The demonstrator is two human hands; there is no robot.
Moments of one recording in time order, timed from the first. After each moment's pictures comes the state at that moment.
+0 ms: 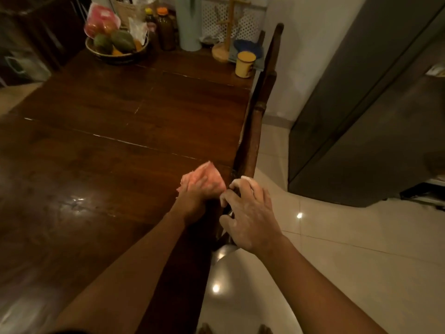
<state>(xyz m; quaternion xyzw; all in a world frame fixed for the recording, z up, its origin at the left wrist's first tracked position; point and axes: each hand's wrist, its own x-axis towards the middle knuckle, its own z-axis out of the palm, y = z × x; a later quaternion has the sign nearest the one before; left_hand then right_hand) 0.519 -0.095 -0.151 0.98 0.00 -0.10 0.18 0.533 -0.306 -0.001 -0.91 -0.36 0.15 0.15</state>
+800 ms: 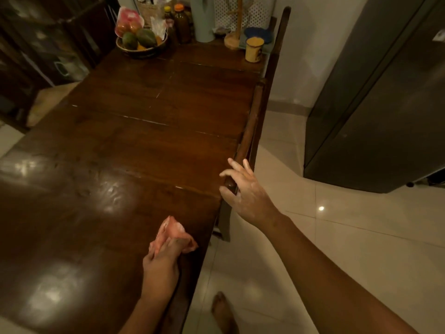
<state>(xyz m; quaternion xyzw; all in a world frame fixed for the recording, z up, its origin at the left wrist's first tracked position) 0.245 -0.218 -0.107 0.92 0.32 0.02 0.24 0.483 -0.352 -0.009 -0.83 -0.35 0.23 0.36</state>
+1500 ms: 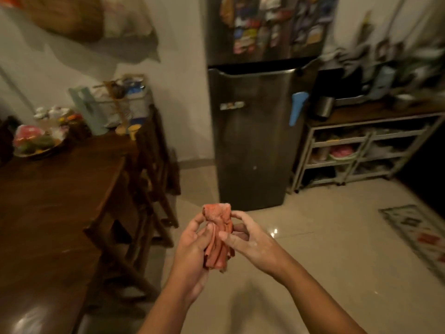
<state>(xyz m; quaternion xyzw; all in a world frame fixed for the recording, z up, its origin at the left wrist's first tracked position) 0.363 -0.637 0.135 0.54 0.14 0.03 0.83 0.416 -0.785 0.121 -0.74 -0.14 0.25 0.61</state>
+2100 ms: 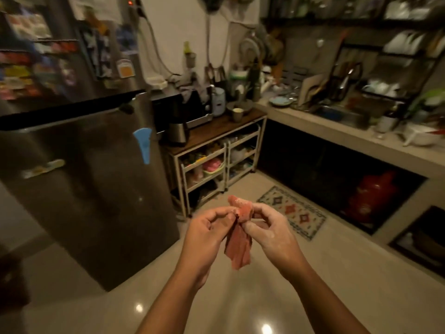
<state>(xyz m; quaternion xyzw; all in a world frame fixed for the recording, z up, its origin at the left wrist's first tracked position) 0.573 -0.946 0.188 0.65 -0.15 -0.19 0.72 0.513 -1.095 0.171 -0.76 0.12 -0.14 0.63</state>
